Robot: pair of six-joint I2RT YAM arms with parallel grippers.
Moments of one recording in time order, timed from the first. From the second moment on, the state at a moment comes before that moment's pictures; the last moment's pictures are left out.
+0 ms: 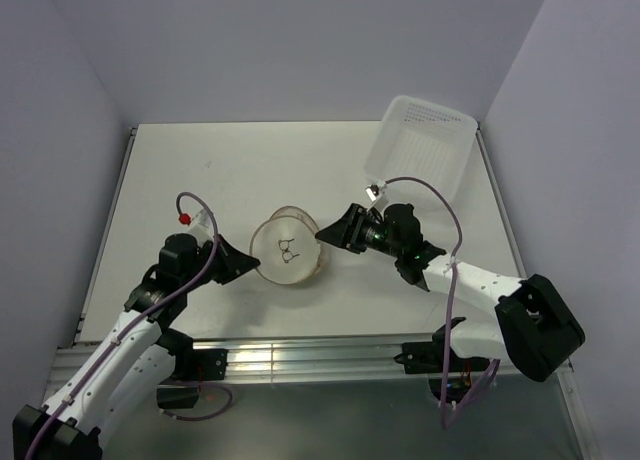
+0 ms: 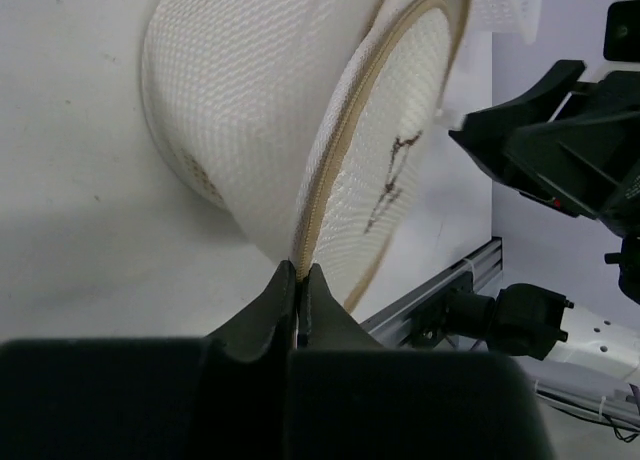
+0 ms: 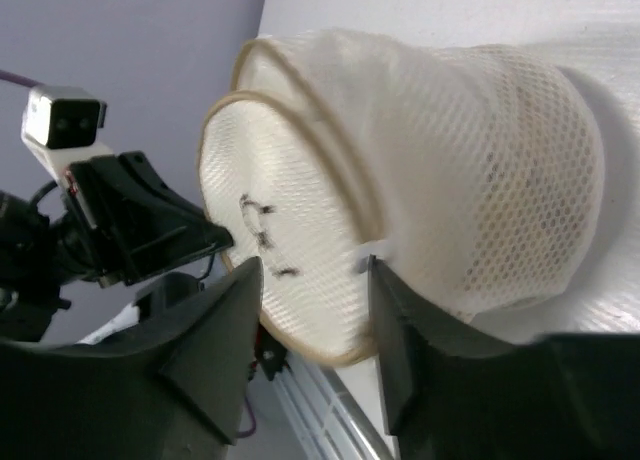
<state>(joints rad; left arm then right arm) -0.40 0.62 0.39 -0.24 0.31 -0.88 0.57 1.23 0.49 0.45 -0.39 0.97</state>
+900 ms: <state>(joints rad) -0.36 0.85 0.55 -0.02 0.54 -0.81 0.53 1.36 0.55 0.47 -0.48 0.90</state>
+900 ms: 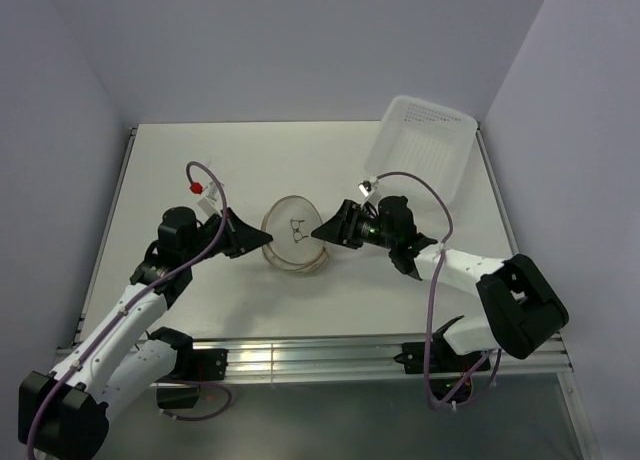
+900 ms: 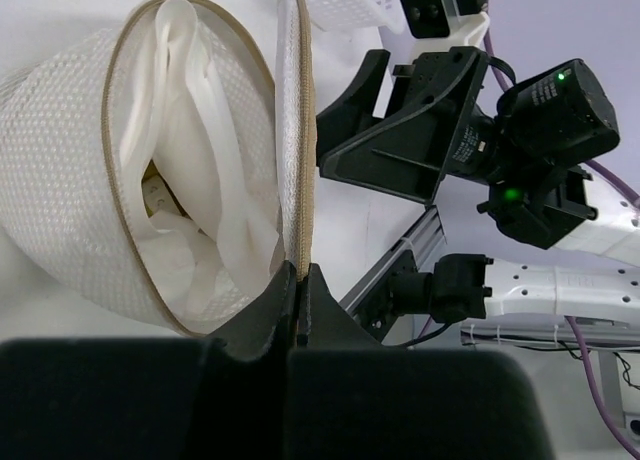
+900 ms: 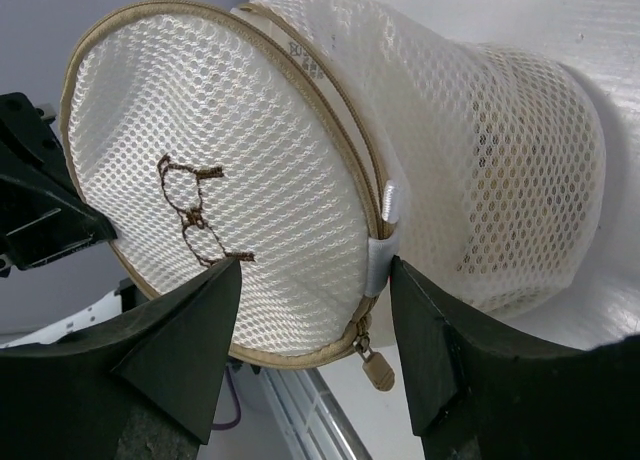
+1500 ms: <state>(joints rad) -0.30 0.90 0.54 0.01 0.59 -0.83 0.50 1.42 0.44 0.76 -0.54 1.07</state>
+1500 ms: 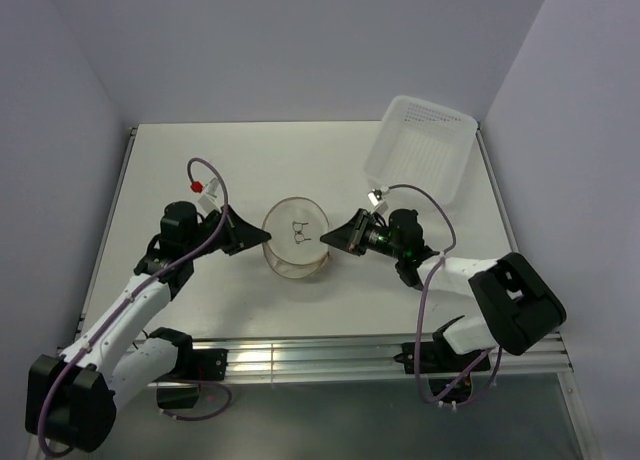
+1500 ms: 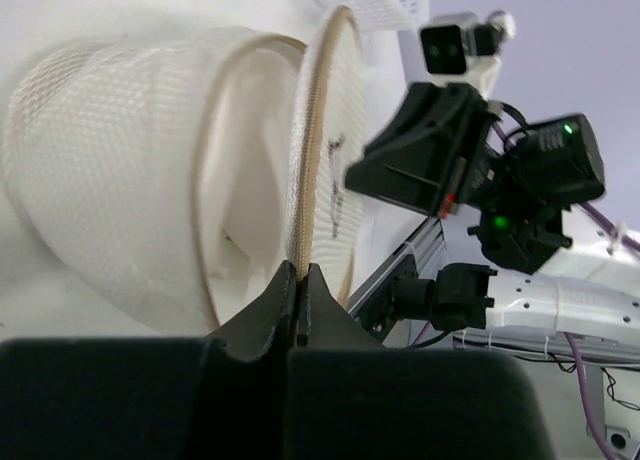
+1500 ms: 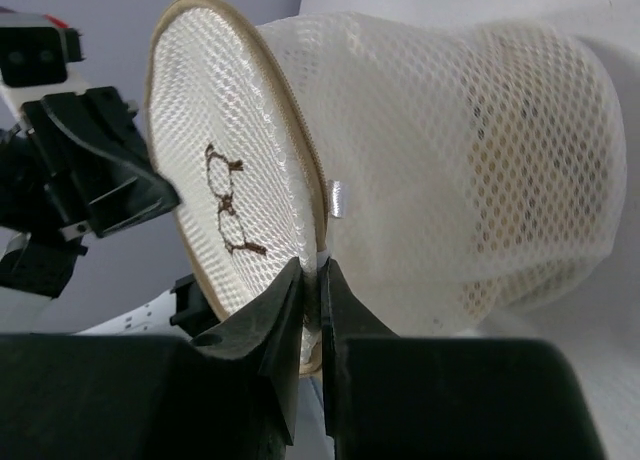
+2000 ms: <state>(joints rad) -0.34 1.07 0.73 -0.11 0.39 -0.74 0.71 1.00 0.31 0.54 -0.03 1.27</state>
